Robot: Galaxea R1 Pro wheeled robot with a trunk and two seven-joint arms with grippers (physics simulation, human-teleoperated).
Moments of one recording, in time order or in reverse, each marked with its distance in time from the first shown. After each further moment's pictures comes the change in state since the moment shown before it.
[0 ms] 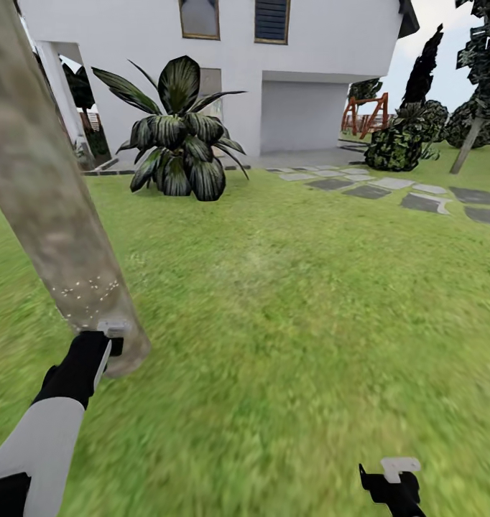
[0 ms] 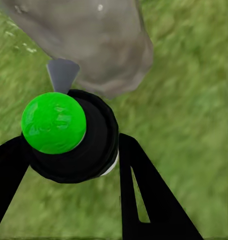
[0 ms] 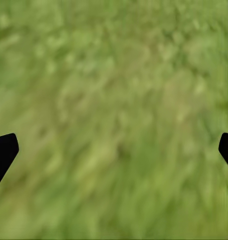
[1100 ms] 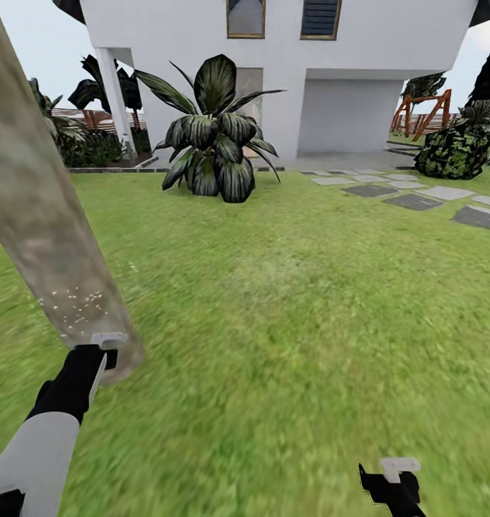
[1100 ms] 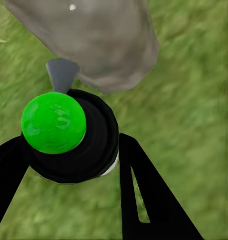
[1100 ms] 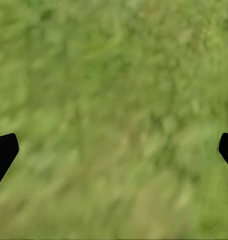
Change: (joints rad) left arm 0.058 0.006 0.033 -0.001 -0.003 -0.035 0.023; right arm -0.001 -0.001 0.001 0.000 0.001 0.001 0.000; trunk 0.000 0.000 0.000
